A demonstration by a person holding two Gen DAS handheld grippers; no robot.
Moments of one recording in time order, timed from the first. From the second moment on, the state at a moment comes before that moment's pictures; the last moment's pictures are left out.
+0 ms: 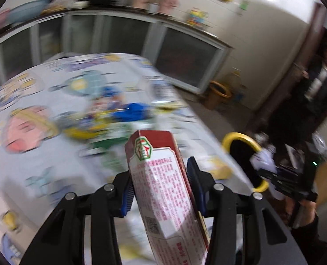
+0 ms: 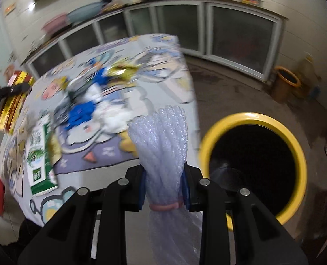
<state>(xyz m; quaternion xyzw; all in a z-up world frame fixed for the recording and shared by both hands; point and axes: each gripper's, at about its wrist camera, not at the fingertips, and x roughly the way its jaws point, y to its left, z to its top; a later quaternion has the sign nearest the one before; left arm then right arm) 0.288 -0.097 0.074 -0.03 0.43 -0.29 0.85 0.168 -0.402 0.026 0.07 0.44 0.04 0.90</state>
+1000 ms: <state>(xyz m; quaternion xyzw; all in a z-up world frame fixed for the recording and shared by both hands) 0.300 -0.451 -0.001 0.05 0.47 -0.41 0.78 0.163 -0.618 -0.040 0.26 0.43 -0.12 0.86</state>
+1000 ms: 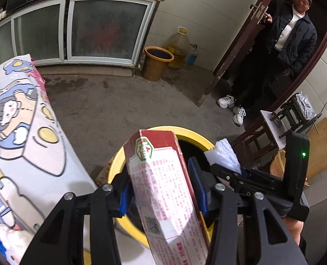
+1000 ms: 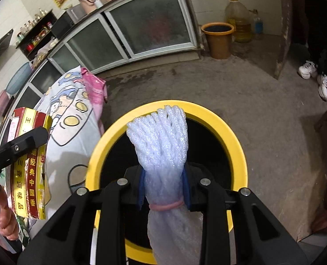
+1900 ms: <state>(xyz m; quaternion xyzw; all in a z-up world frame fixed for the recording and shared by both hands) 0.296 -0.454 -0.017 0.02 0.46 -0.40 0.79 0.176 -0.624 -0.060 0.27 0.45 -0.16 0.84</state>
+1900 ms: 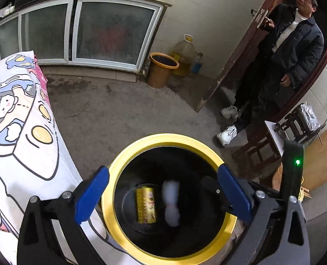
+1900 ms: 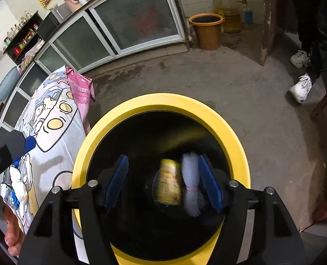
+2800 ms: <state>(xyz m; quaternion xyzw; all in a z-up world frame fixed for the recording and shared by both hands) 0.211 -0.126 0.063 -0.02 0.40 -0.28 0.87 0.157 -0.418 0.024 0.12 0.41 0.11 0.90</state>
